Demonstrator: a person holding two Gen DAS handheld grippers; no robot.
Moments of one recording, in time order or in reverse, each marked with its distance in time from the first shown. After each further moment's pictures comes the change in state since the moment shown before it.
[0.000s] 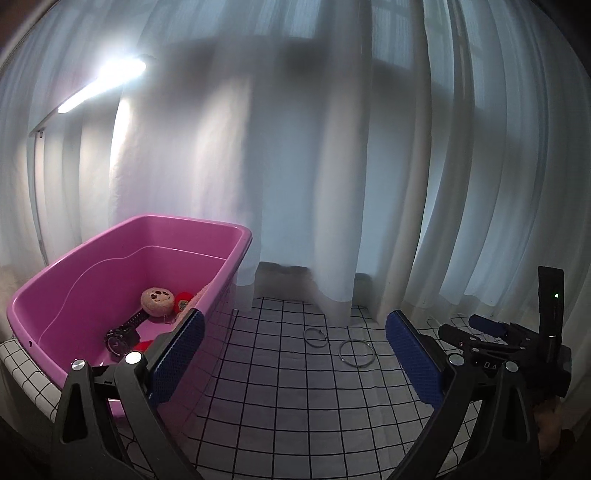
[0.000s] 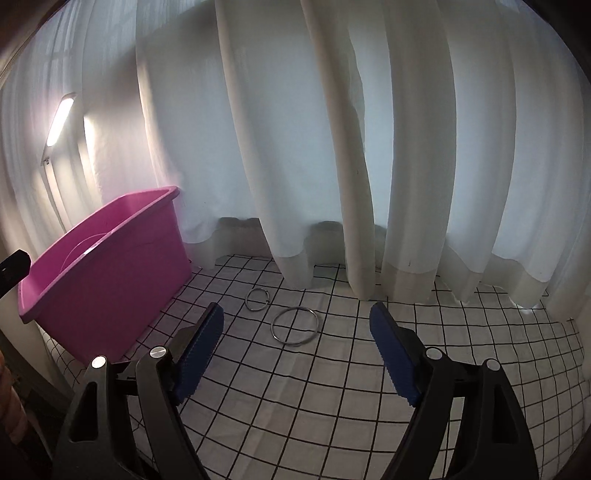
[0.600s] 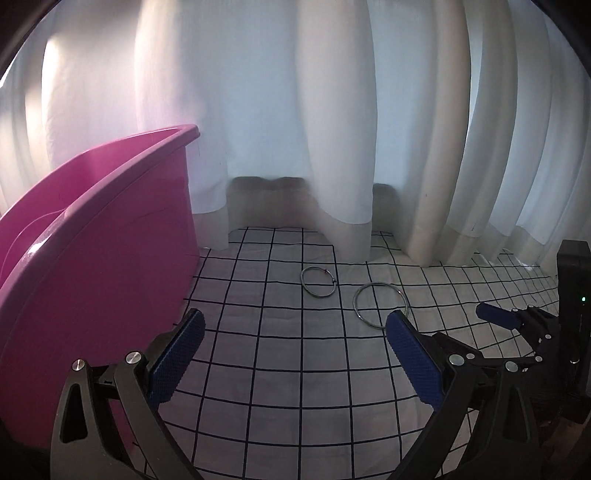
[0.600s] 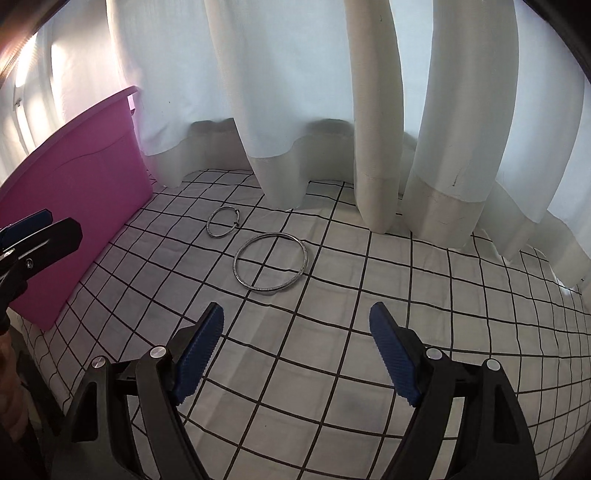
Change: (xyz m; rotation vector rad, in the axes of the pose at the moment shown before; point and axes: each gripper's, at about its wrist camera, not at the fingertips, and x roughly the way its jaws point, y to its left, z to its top) left arm 0.155 -0.031 -0.046 0.068 0.291 0.094; right arm 0.120 -0.010 -0.040 -0.071 0.260 0.016
